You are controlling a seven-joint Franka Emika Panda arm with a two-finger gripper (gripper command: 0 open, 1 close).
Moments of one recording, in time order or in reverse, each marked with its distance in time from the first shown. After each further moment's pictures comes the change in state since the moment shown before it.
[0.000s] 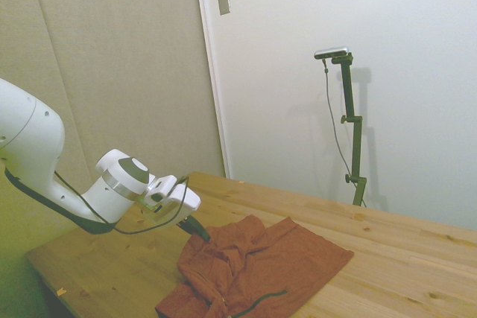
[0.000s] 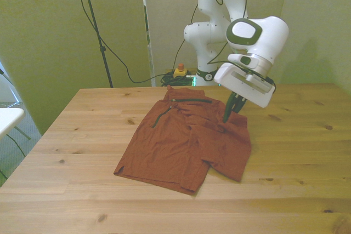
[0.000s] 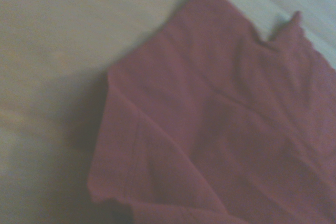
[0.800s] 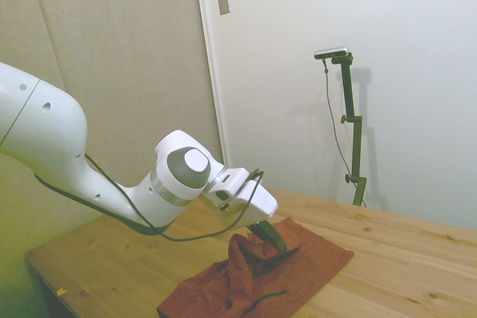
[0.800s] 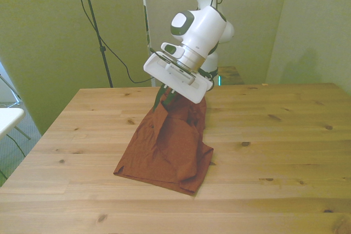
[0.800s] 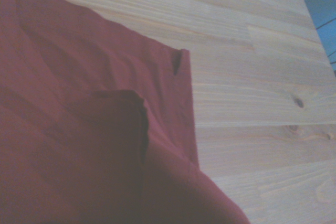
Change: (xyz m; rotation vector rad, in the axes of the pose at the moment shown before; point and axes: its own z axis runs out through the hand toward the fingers) arm 0.122 0.148 0.077 -0.158 -0.022 0.206
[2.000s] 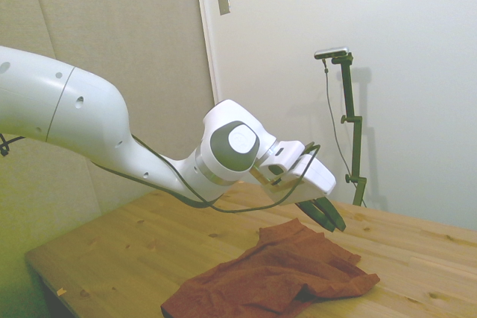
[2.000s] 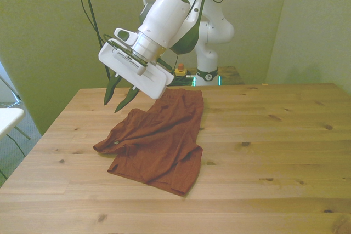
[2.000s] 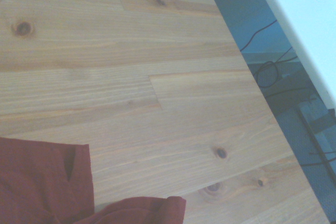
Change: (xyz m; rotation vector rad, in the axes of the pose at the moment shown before) arm 0.116 0.015 0.029 -0.013 -0.005 0.160
